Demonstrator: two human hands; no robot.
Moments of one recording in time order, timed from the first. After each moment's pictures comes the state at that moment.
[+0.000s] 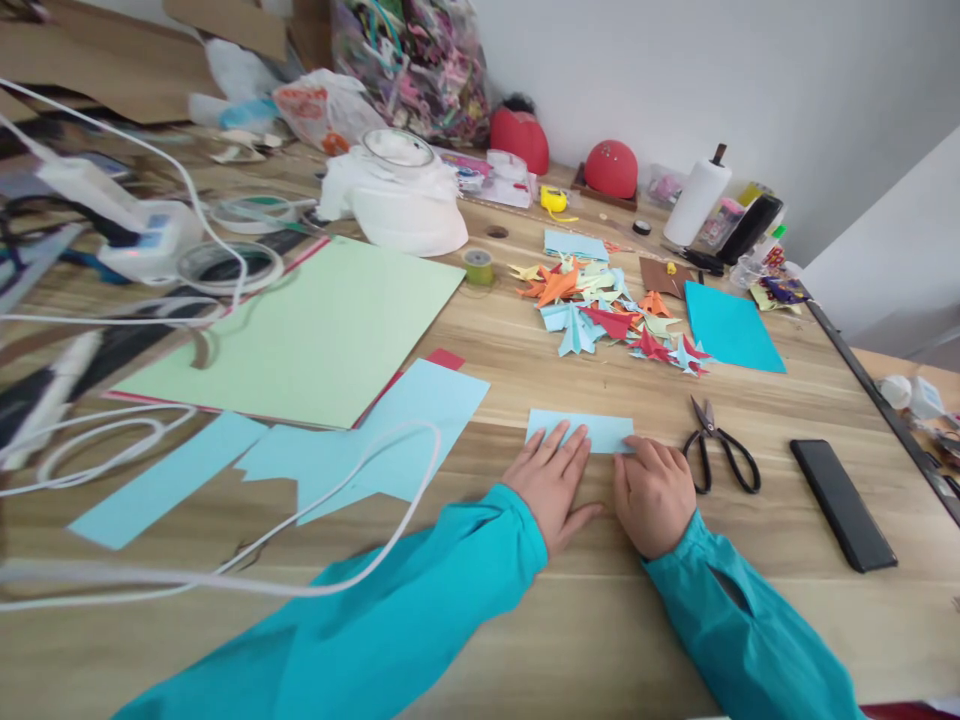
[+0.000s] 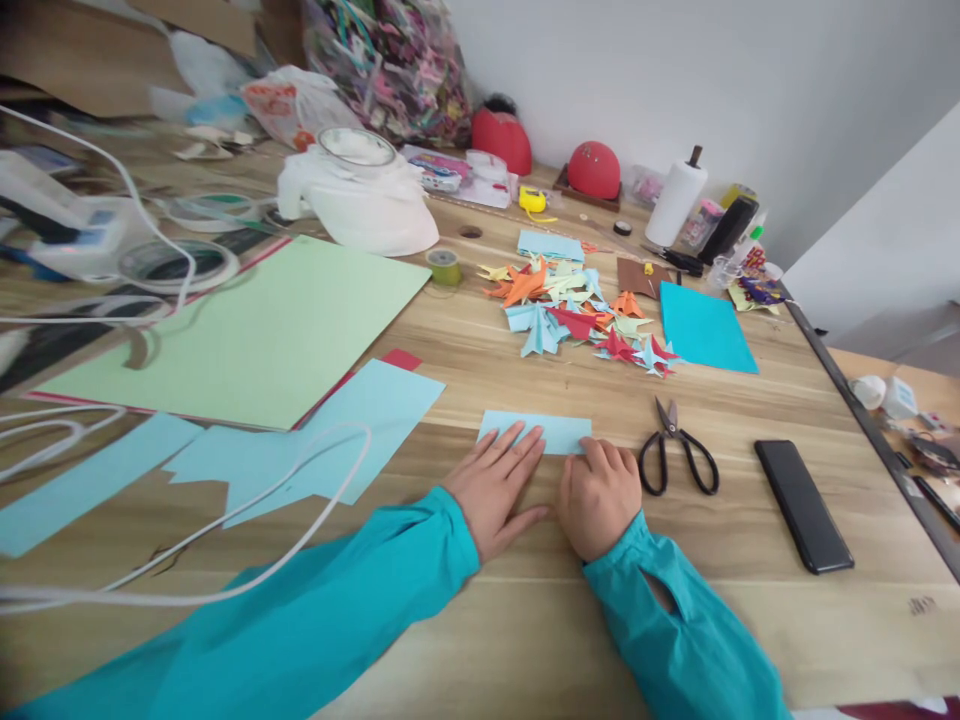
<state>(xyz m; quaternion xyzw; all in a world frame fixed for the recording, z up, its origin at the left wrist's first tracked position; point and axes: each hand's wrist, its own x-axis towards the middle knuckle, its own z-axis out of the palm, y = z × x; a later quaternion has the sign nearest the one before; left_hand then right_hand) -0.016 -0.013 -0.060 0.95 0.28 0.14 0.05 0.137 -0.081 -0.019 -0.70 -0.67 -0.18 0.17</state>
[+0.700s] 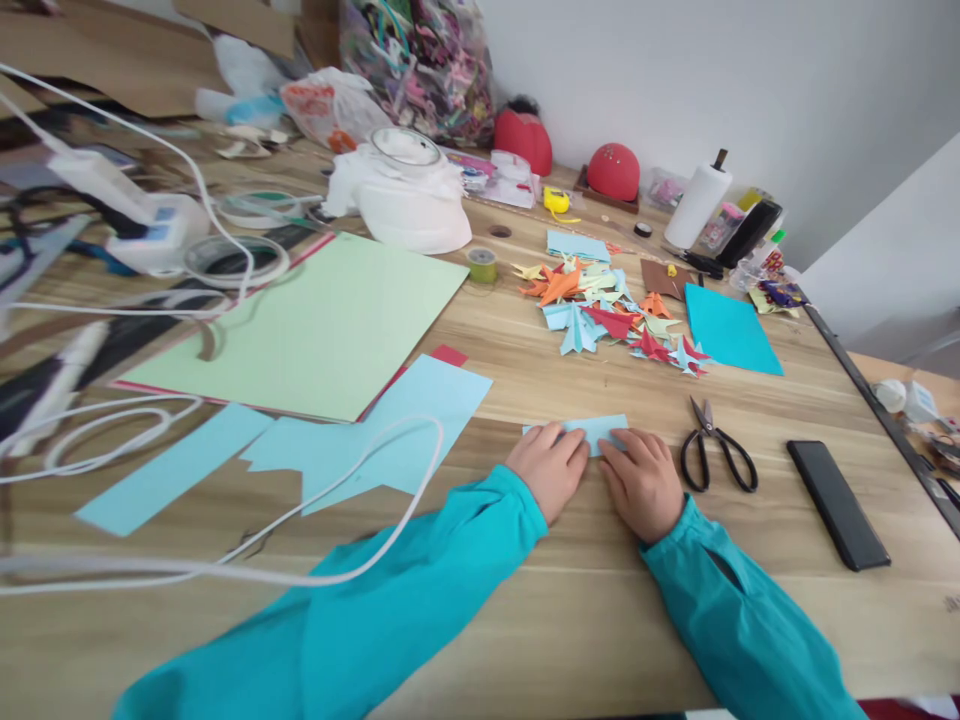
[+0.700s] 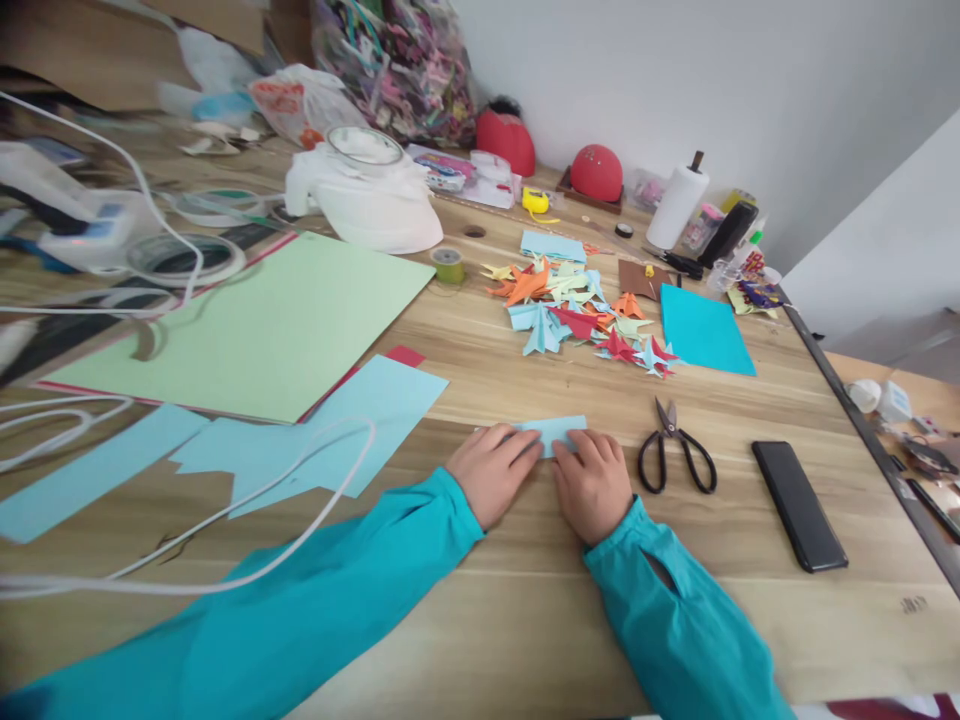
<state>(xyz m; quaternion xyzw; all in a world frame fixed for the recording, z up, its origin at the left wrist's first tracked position) -0.008 0.000 -0.044 0.95 0.25 0.21 -0.03 0.146 -0.074 -0.030 -0.62 -0.75 -0.14 0.20</state>
